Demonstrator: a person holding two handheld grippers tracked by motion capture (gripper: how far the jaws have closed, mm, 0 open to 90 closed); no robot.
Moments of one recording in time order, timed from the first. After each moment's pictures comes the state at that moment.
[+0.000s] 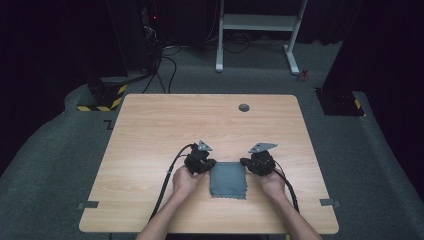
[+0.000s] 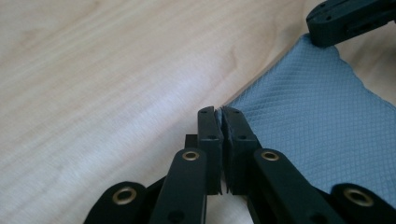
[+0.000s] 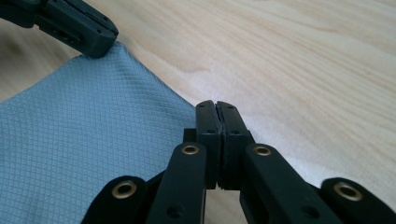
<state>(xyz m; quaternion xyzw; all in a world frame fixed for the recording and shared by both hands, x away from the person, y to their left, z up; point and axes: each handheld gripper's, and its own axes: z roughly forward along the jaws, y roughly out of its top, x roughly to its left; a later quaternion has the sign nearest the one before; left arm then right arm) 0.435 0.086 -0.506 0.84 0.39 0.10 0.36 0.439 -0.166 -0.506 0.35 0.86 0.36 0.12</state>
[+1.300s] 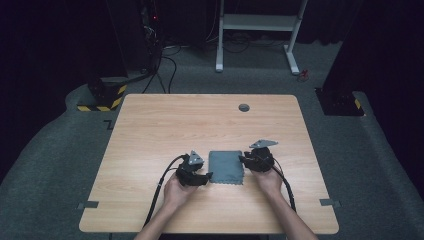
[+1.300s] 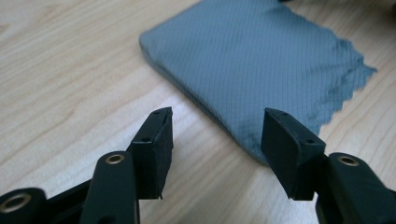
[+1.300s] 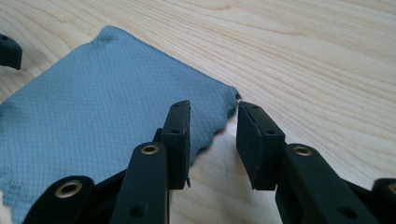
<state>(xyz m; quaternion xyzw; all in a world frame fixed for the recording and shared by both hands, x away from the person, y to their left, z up) 0.393 0.108 -0.514 0.84 0.38 0.13 0.36 0.451 -0.165 -0.514 0.40 0.82 0.37 0.14</state>
